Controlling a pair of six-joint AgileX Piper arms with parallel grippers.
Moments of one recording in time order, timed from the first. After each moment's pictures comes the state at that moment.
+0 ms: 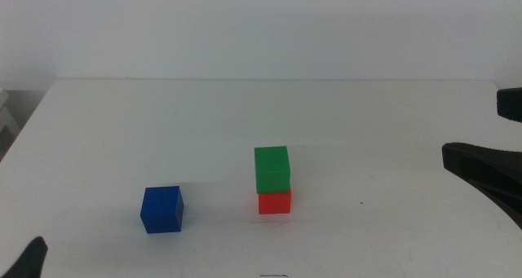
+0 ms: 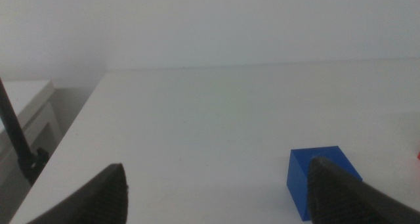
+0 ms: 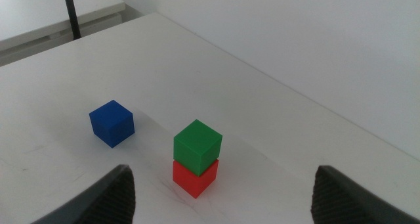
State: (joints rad) left arm -0.05 -0.01 0.02 -0.01 0.18 0.01; right arm 0.58 0.71 -0.82 0.19 0.56 -0.31
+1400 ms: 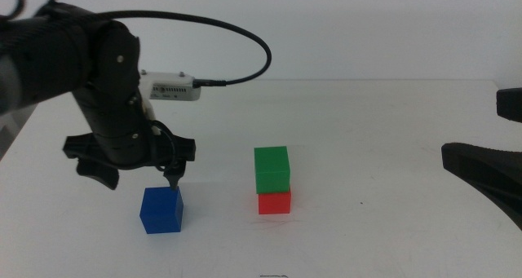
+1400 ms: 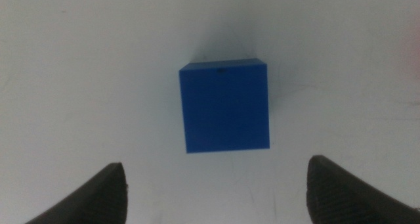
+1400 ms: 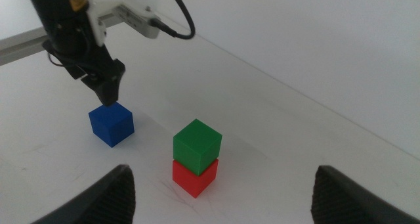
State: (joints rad) left arm -0.40 1.61 -1.23 0.09 1.10 -0.40; right arm 0.58 0.71 -0.82 0.19 0.56 -0.31
